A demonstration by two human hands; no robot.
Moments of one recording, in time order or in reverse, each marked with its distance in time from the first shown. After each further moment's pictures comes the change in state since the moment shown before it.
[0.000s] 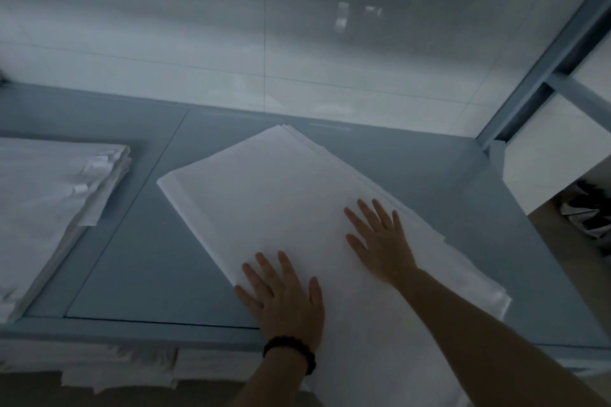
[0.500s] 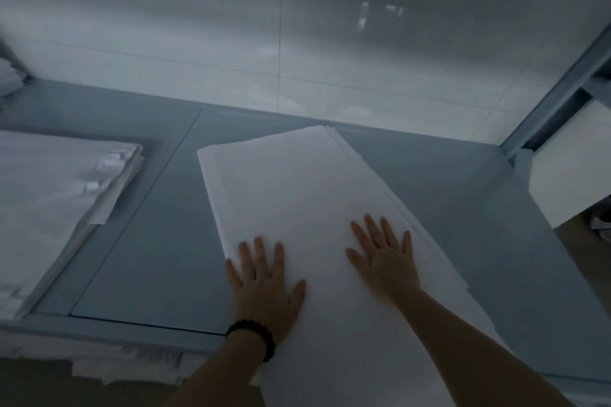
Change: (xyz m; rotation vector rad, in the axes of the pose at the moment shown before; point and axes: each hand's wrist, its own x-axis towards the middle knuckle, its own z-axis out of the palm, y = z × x) left_hand 0.053 -0.045 -0.008 0.195 0.031 0.242; right_hand 0.011 -0.001 0.032 -0.026 -0.173 0.125
